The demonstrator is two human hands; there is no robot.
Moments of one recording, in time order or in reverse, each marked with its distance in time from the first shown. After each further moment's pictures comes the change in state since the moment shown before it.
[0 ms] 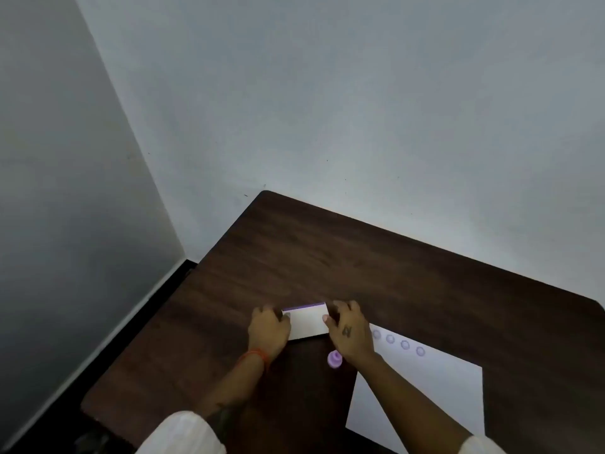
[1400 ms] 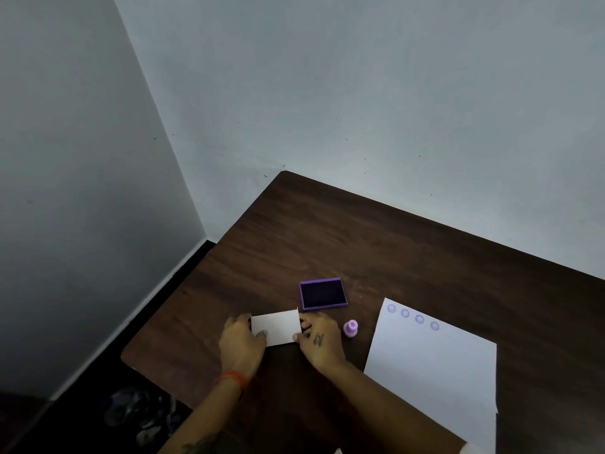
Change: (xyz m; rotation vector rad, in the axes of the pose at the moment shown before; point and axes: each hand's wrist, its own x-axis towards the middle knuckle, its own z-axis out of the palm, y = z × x) left_hand -0.059 -0.072 -0.037 0.042 0.162 -0.057; right_hand -0.064 -0.043 0.049 0.163 -0.206 -0.053
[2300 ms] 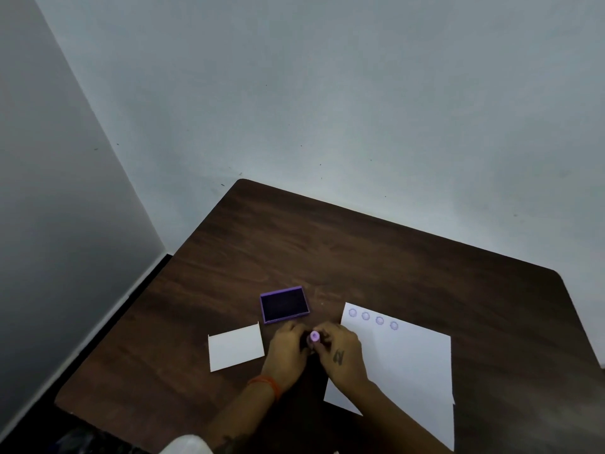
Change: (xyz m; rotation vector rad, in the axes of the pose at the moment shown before) left_hand -0.013 0.068 0.093 -0.001 -0.358 0.507; right_hand -0.012 0.067 -0.057 0.051 0.250 0.022
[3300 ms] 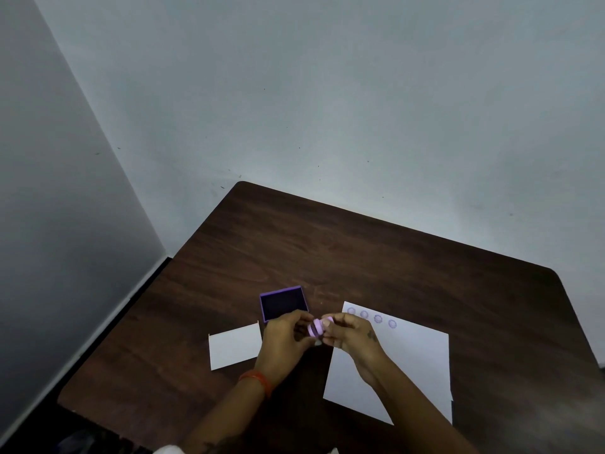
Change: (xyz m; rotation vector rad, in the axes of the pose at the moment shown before) left_hand -0.005 0.011 -0.016 -0.246 0.116 0.099; right_hand 0.005 -0.013 -0.044 0.673 -0.202 0.349
